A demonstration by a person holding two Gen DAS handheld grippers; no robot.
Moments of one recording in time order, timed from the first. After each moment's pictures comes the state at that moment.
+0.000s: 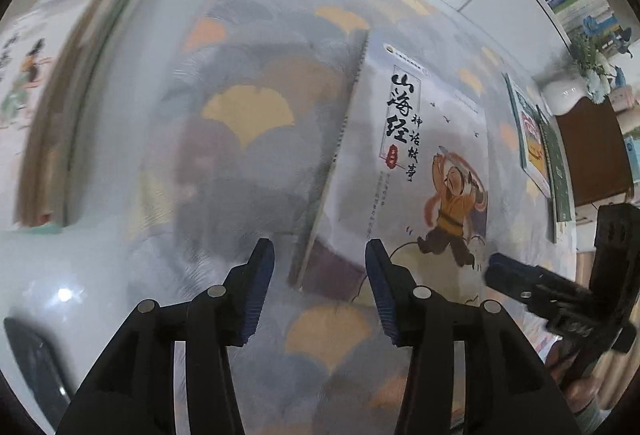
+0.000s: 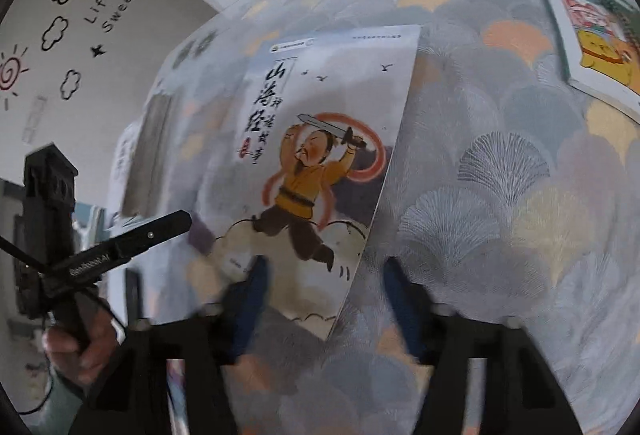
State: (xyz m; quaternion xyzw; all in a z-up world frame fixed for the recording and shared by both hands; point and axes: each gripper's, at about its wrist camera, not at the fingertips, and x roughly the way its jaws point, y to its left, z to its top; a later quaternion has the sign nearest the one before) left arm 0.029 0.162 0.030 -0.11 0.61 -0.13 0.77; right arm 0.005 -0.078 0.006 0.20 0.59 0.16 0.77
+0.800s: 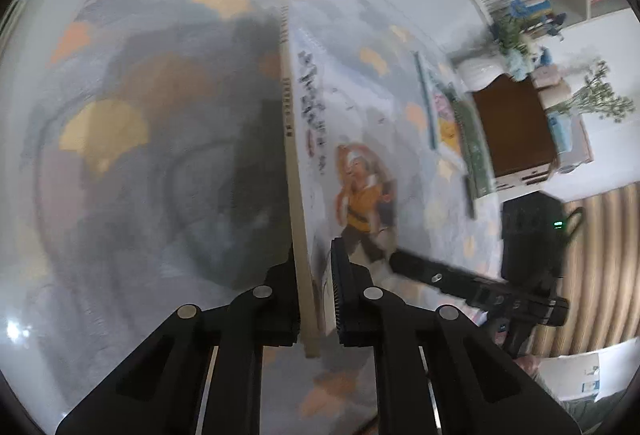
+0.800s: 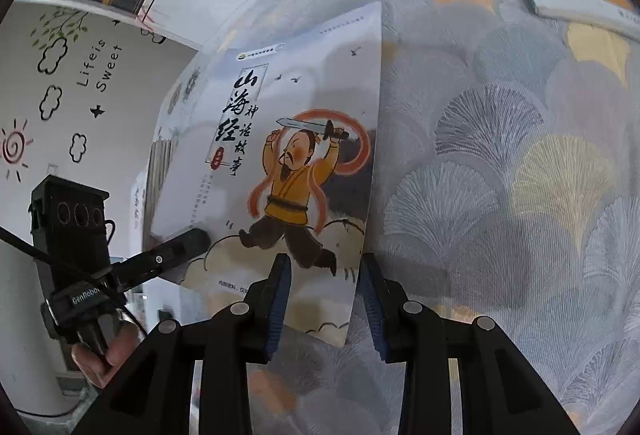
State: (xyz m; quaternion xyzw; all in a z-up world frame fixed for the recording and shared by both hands) left arm 0.050 0.129 0.029 -0.19 0.60 -0.30 0.72; right arm -0.002 -0.101 -0.013 0.33 0.58 0.15 0.73
